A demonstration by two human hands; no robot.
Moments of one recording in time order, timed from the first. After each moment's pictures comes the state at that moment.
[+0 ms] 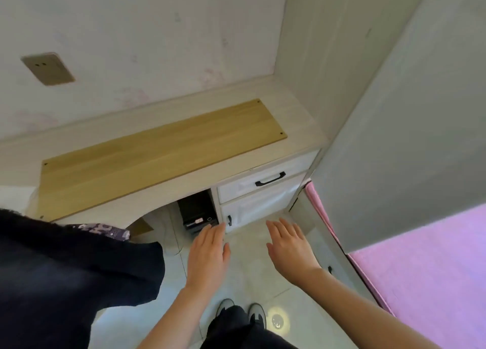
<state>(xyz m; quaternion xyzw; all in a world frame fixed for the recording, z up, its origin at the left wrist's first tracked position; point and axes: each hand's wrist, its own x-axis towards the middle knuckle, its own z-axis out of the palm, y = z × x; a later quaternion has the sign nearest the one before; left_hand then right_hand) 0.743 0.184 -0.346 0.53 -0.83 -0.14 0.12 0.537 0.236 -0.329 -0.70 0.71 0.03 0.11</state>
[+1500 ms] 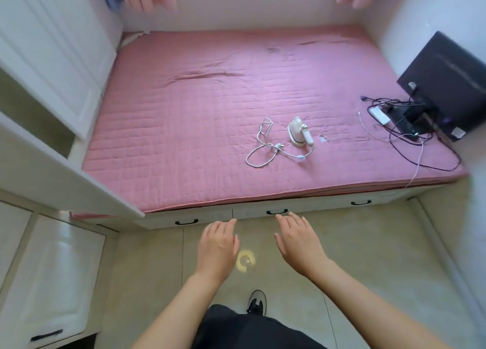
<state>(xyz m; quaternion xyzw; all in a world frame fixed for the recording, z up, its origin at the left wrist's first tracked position) 0.447 0.557 -0.362 -0.09 -0.98 -0.19 0.02 0.434 0.770 -0.360 -0.12 0.99 -0.05 0.05</state>
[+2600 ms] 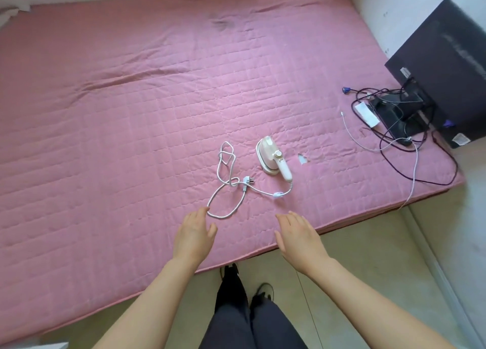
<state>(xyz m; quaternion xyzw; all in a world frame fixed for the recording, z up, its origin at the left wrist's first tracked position) 0.038 0.642 -0.457 0.00 -0.95 -0.25 -0.19 0.094 0.885 -0.417 -0.02 0.99 -0.06 0.14</state>
